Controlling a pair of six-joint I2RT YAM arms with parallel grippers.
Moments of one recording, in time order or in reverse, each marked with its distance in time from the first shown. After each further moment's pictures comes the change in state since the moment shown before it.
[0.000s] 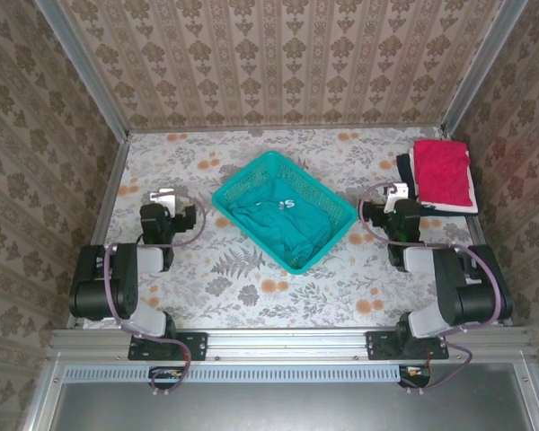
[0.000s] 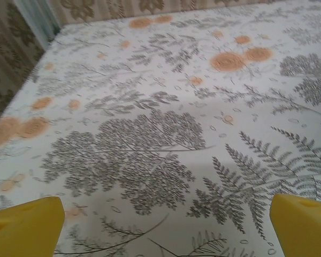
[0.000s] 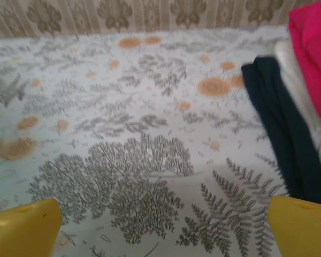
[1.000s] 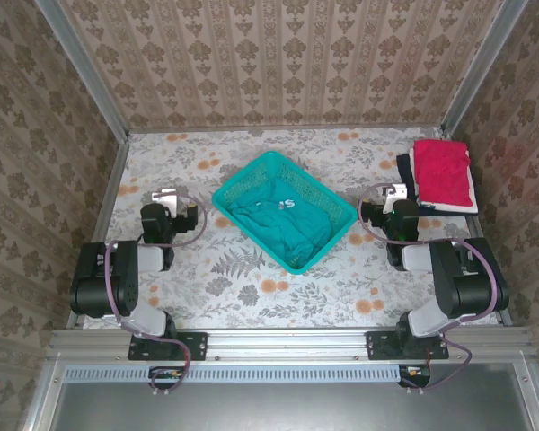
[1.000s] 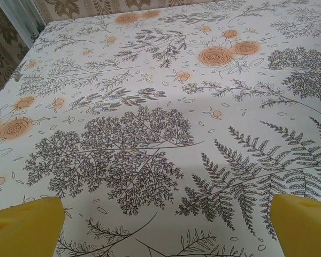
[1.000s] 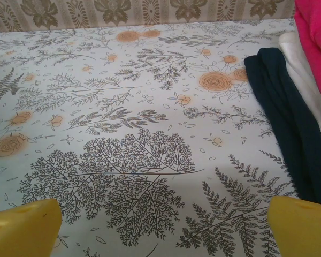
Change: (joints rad) left arm 0.000 0.050 0.006 0.019 0.055 0.014; right arm 0.000 0.098 0.000 0.081 0.001 0.001
